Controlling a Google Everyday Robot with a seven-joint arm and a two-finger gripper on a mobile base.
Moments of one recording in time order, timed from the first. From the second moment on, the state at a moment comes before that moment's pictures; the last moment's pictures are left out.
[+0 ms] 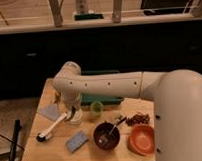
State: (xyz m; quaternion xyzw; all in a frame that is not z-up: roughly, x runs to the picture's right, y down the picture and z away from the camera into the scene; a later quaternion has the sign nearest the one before) arm -0.146 0.126 0.747 -0.19 -0.26 -0.66 0.68
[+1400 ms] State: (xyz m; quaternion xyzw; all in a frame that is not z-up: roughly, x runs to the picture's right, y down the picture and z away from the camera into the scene) arm -0.144 0.135 0.738 -0.23 -0.27 -0.64 0.68
